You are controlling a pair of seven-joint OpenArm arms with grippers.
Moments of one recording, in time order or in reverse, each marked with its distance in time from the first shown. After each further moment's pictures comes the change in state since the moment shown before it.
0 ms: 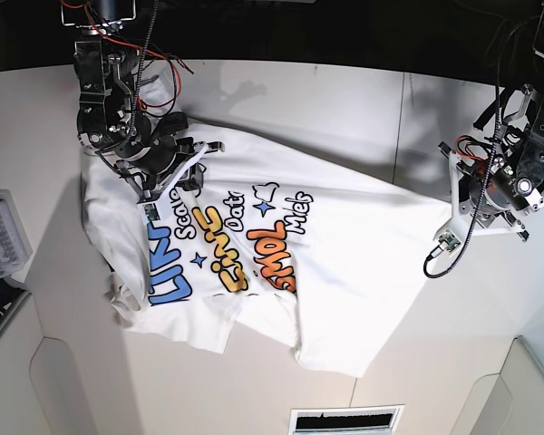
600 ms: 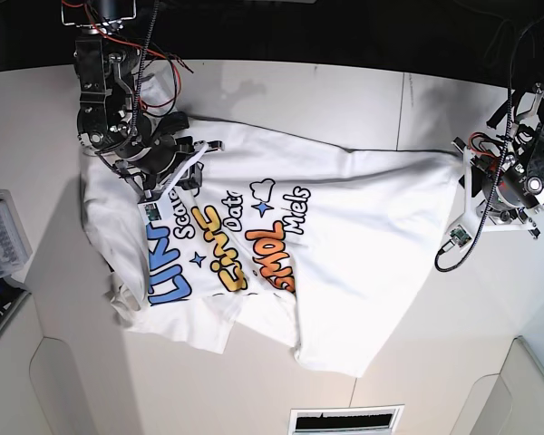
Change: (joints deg) left arm 0.7 -2.3 -0.2 0.0 -0.4 0.2 0.1; right arm -0.2 0.0 0.0 3.0 -1.3 -0.7 -2.6
